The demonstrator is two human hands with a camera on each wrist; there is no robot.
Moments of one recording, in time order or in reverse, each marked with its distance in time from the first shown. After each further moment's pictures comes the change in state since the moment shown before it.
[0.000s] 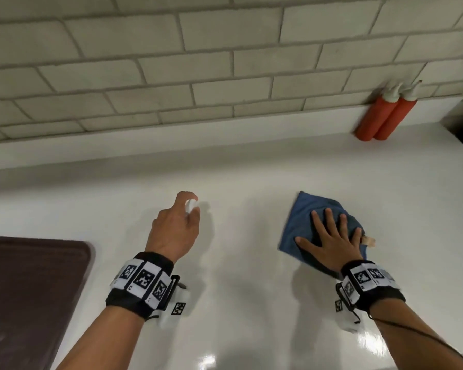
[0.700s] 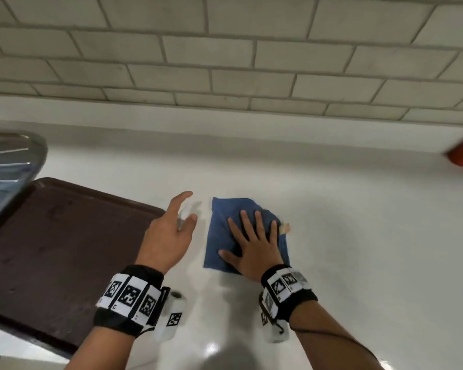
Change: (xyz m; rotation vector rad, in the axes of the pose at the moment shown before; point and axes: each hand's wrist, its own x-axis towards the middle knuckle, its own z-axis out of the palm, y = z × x) left_hand -0.056 -0.149 -0.090 -0.210 0.085 -0.207; right_hand -0.043 -0.307 0.080 -0.144 0.045 -0.634
